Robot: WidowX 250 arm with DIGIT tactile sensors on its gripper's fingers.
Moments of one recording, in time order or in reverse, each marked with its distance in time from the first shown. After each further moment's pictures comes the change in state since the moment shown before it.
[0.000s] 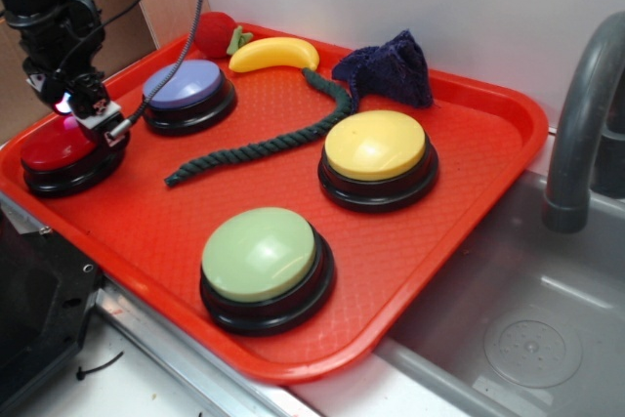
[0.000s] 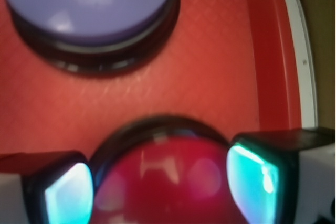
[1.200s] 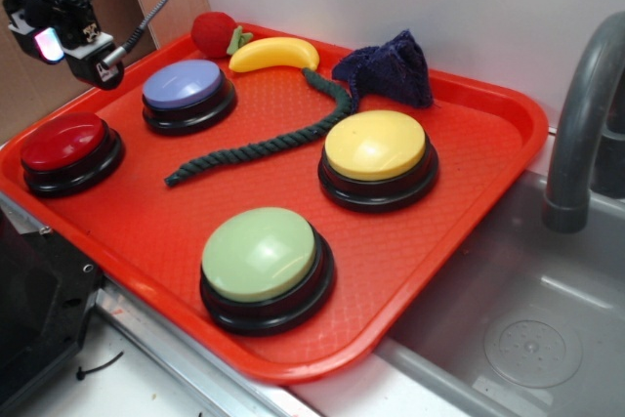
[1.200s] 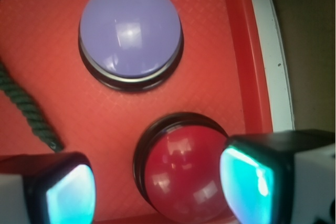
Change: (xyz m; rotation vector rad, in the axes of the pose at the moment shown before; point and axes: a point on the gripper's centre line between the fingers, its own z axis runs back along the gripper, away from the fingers) arm 0.021 -0.014 0.057 -0.070 -0.058 0.032
